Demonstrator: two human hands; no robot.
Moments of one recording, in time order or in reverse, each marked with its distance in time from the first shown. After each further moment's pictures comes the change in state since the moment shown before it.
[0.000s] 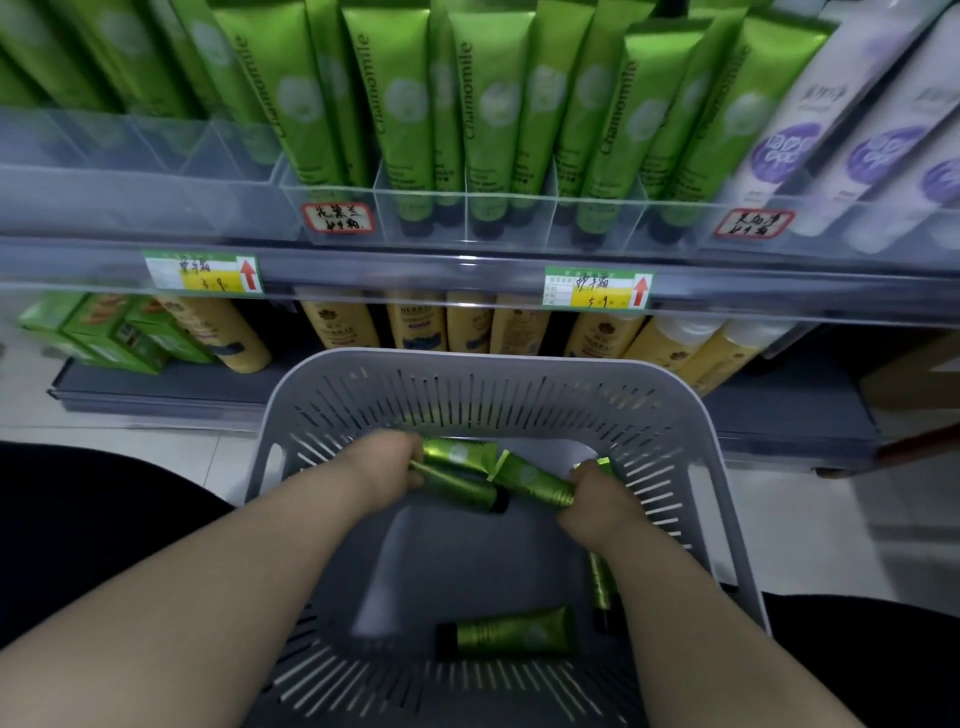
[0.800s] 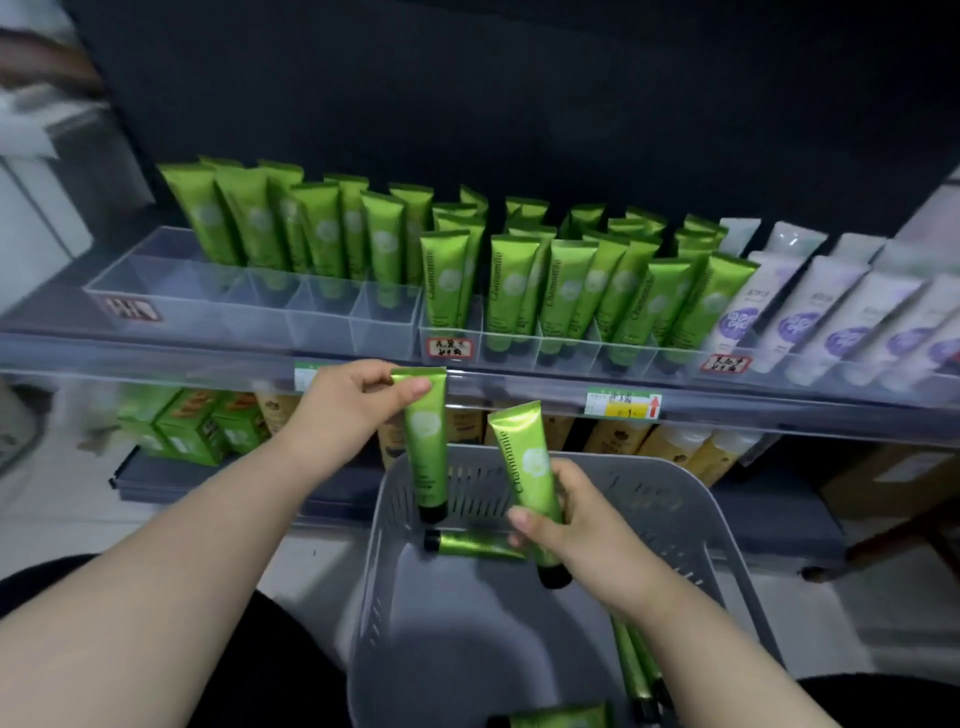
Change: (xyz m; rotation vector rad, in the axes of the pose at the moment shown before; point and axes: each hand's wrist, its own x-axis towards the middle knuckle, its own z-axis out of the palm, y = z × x) left_hand -0.111 -0.044 -0.154 -1.147 0.609 0.335; right_hand -0.141 -0.130 -0.055 0.819 0.045 -0.526
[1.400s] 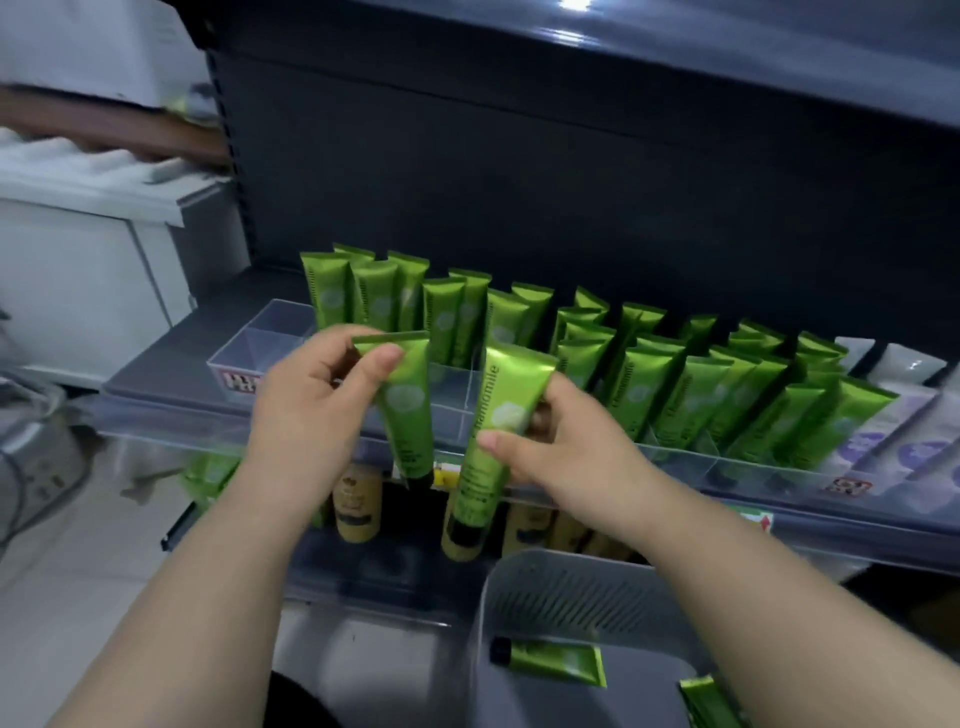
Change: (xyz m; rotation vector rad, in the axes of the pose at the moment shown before) left_hand 0.013 0.051 -0.118 0.125 0.414 0.402; right_hand 0.089 -0.163 0.087 -0.219 -0.042 -0.338
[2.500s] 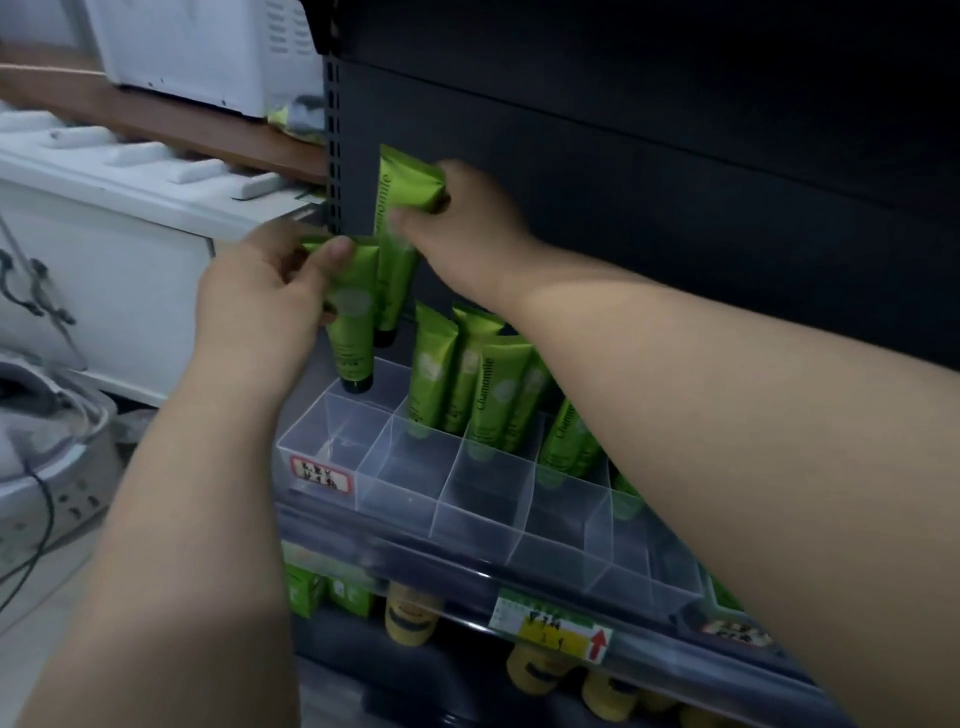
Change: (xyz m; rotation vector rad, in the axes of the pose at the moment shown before) left_hand 0.164 -0.083 -0.075 0.100 0.294 -0.095; right_hand 0.269 -0.111 0.105 -0.365 0.119 -0.379
